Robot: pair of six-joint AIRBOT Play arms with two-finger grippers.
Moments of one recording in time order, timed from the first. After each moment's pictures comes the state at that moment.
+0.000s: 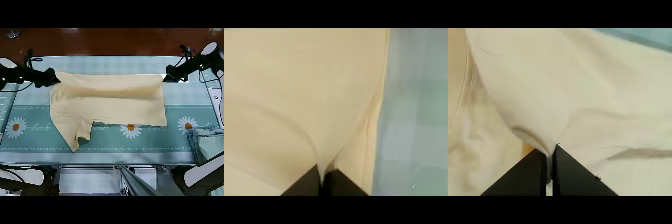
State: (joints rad) left arm 0.21 -1.65 1.34 0.92 -1.05 -1.31; right arm -0.16 -1.87 1.72 -1.10 1.37 1.43
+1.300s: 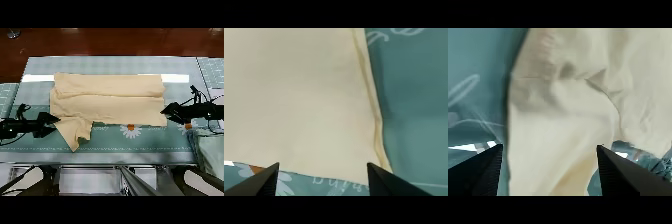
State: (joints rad) left arm 0.54 -1.16 0.46 0.76 -1.14 -1.22; right arm -0.29 -1.19 0.69 -0.89 1.11 1.34
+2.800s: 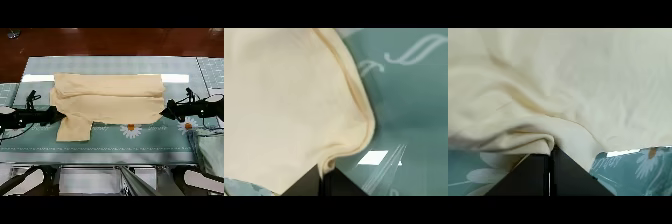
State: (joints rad) left arm 0.35 -1.16 0.58 0.68 -1.06 -1.10; right arm -0.29 -1.36 0.77 -0.80 1.11 1.36
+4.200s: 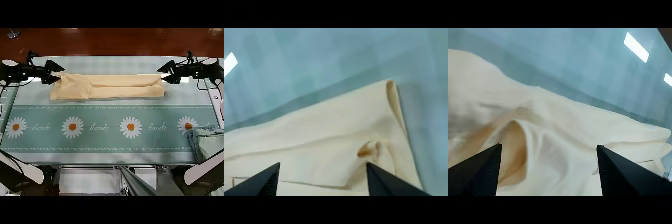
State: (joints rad) left arm 0.31 -1.90 1.59 0.66 -1.12 -1.38; right arm -0.28 -1.93 1.63 -0.66 1.14 1.44
